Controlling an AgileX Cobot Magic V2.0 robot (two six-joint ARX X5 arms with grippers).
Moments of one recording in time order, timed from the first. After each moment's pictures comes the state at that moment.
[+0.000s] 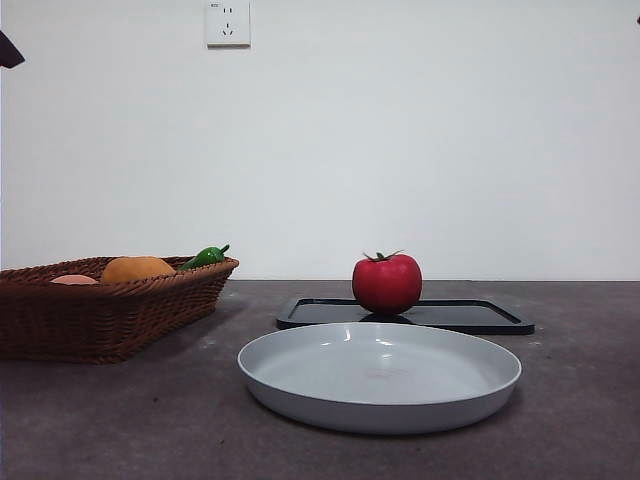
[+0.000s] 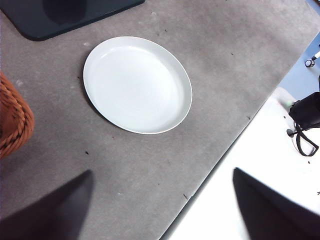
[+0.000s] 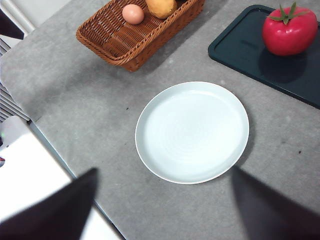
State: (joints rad) left arm -0.34 0.82 0.95 -0.95 0.59 0.13; right arm 0.37 0.67 0.89 -0.88 -0.47 0.02
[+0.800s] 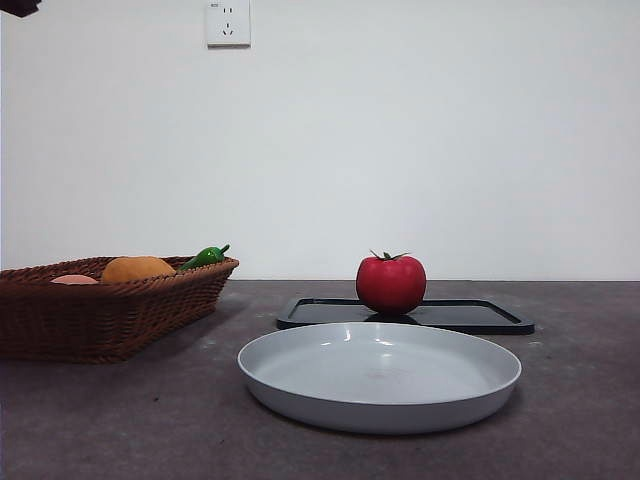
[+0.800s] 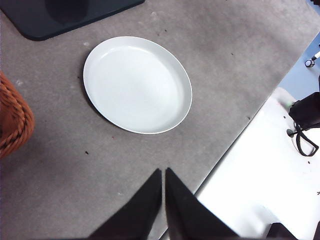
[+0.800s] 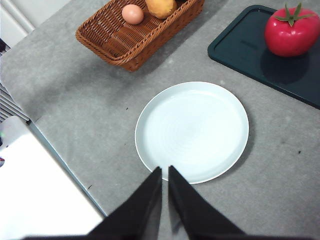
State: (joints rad) left arm -0.34 0.82 0.95 -0.95 0.59 0.13; right arm 0.37 0.67 0.89 -0.88 -0.47 0.02
